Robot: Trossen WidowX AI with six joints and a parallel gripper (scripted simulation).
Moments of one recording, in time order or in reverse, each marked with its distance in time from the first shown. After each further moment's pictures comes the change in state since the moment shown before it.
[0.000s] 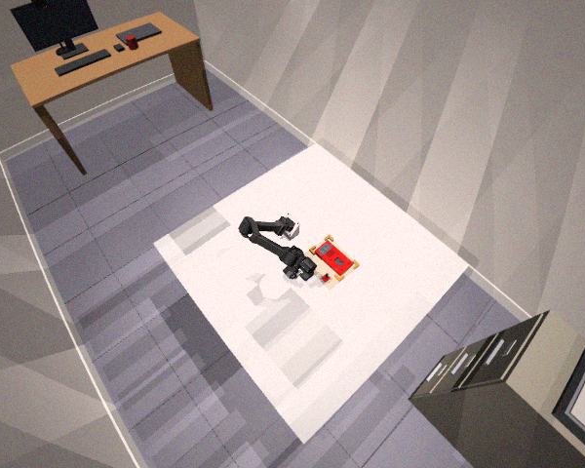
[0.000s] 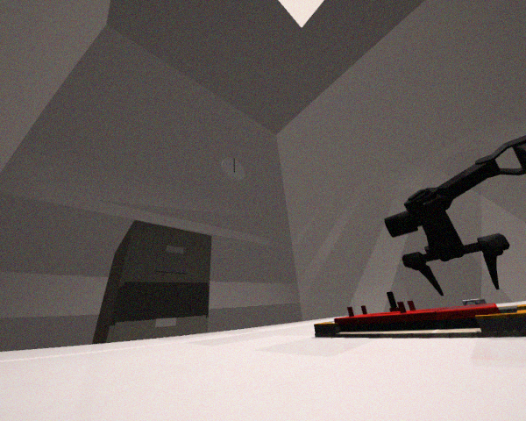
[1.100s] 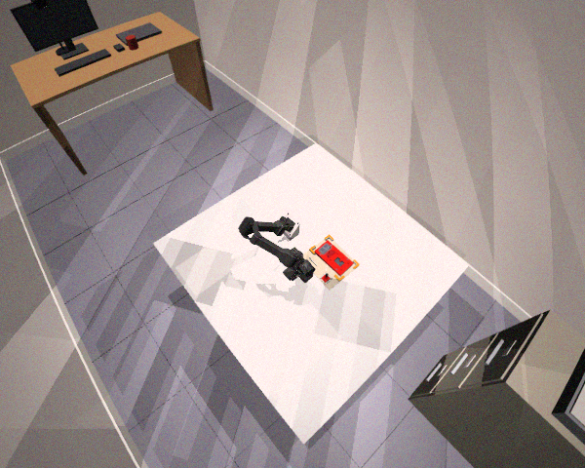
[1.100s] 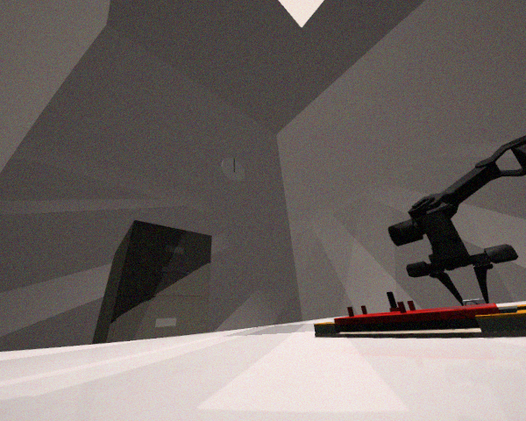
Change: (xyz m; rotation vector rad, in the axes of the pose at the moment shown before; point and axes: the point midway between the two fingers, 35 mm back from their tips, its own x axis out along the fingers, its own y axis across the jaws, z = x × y) arm 0.024 -0.002 0.000 -0.004 -0.002 -0.007
